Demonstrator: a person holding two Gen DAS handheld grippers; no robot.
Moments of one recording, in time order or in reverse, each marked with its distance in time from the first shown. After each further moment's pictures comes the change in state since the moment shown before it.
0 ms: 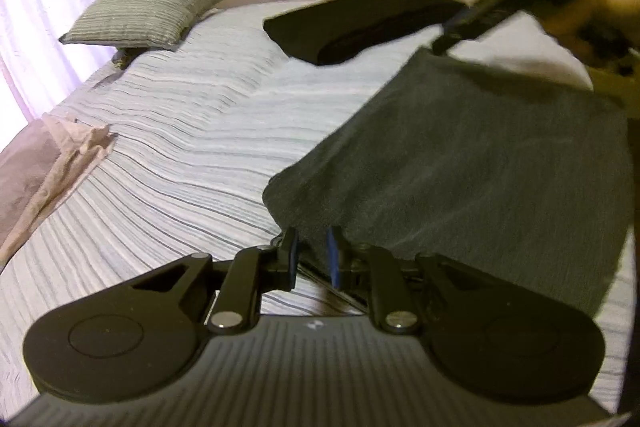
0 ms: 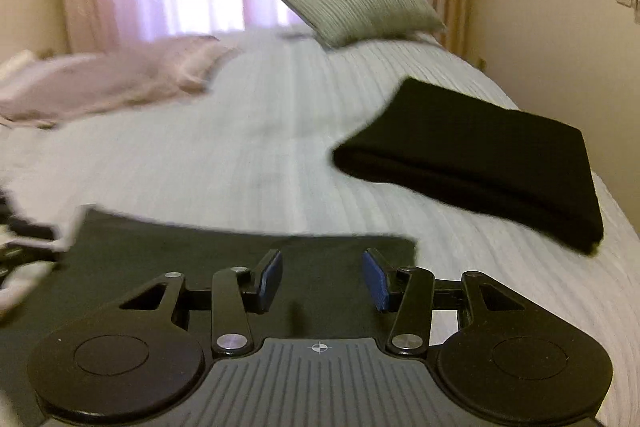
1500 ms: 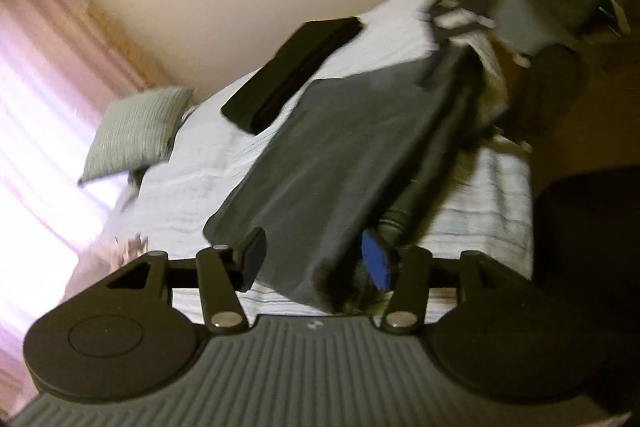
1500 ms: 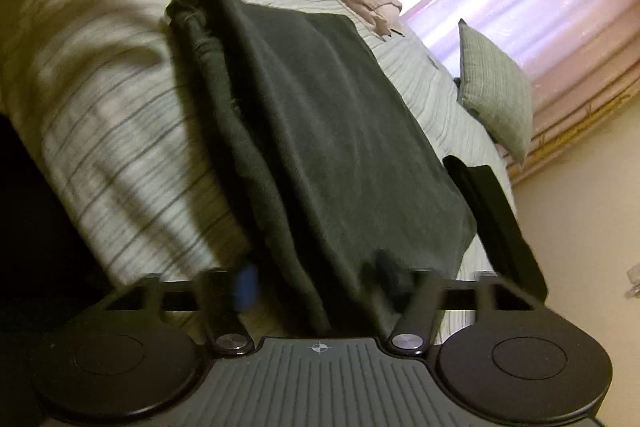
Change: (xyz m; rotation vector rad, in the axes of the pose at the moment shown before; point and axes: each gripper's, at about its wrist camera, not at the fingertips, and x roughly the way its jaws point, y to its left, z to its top) left arm -0.080 -0.155 -0.050 0.488 -0.095 0.170; right arm -0.041 0.119 -0.174 -0.879 0.061 -0.115
